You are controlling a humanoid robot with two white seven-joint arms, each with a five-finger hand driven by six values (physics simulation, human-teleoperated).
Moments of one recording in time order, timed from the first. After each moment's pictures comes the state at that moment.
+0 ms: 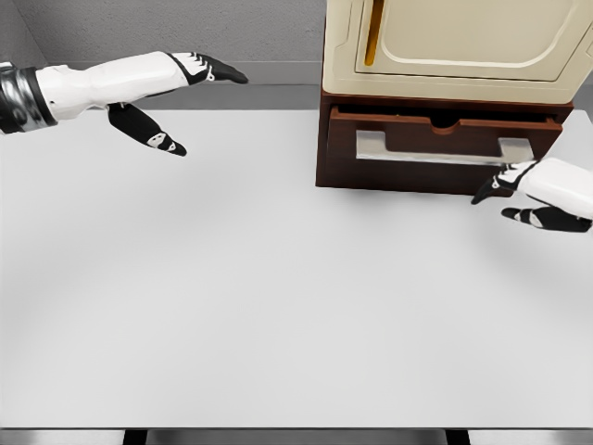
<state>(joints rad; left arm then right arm) -0.91 0.72 -0.69 -1.33 0.09 -0.61 -0.61 -0.19 -0.87 0.05 -1.58 0.15 -0.62 0.62</state>
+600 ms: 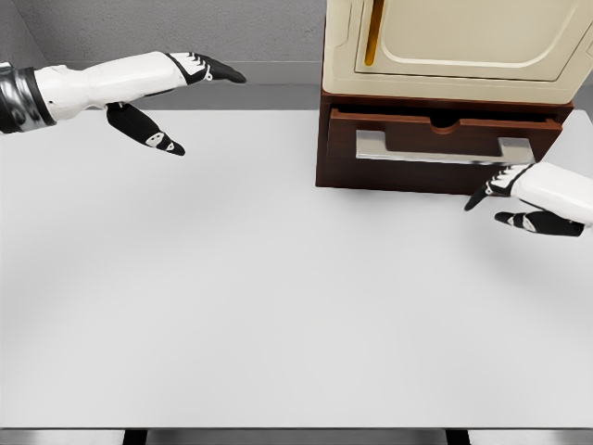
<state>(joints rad) -0.91 0.72 -0.69 -1.32 0.09 -0.61 -0.61 -0.18 -0.87 0.07 -1.59 0.15 -0.61 0.61</state>
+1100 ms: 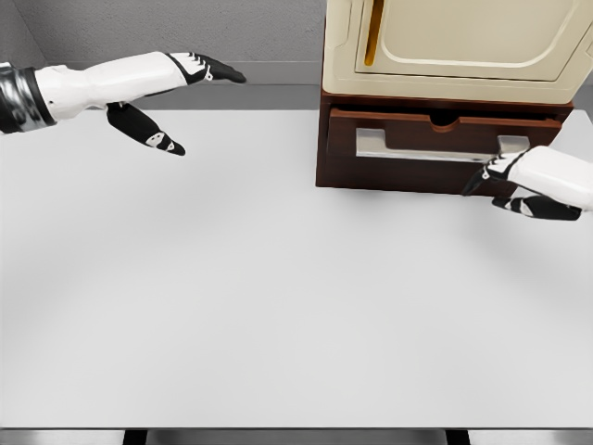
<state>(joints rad) -0.91 0.72 -0.69 -1.32 0.09 -0.61 -0.61 -0.26 -0.86 0.11 -1.58 0.16 -0.61 0.61</state>
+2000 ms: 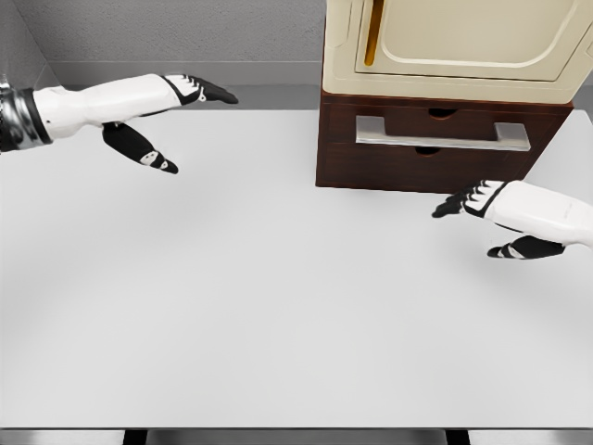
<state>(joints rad) -0.86 0.75 -0.70 -1.34 0.09 -0.61 -0.61 -0.17 -0.91 0.14 -1.69 0.18 -0.61 0.61</state>
